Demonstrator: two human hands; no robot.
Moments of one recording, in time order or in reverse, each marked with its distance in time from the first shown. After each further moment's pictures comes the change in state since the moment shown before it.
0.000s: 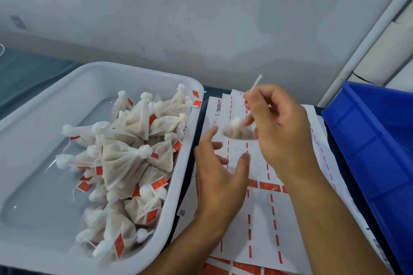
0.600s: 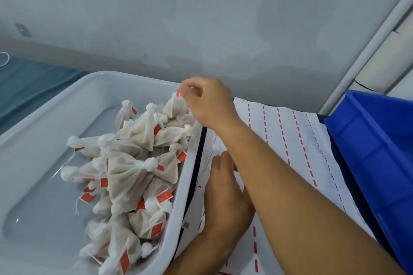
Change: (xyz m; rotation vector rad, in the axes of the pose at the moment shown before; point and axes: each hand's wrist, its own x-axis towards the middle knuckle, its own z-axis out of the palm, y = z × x) left_hand 0.005 -0.010 0.006 0.123 -0.165 0.025; right_hand 0.080 -0.004 0.109 -0.184 -0.270 0.069
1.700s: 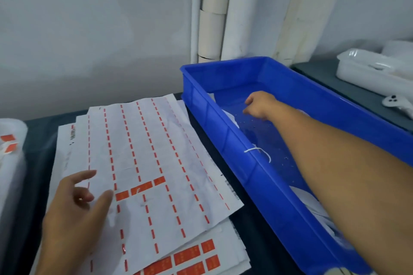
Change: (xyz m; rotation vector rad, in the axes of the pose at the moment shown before) left_hand 0.001 -0.001 0.005 0.281 -0.108 -0.039; right_hand -0.162 0.234 -0.362 -0.627 0.146 0.956
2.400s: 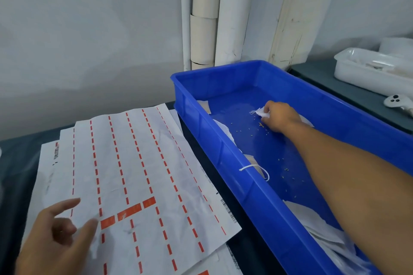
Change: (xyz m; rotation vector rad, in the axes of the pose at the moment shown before) left_hand 0.023 -0.026 0.007 0.007 -0.031 0.046; right_hand 0.054 0.087 0.011 -0.190 0.212 -0.006
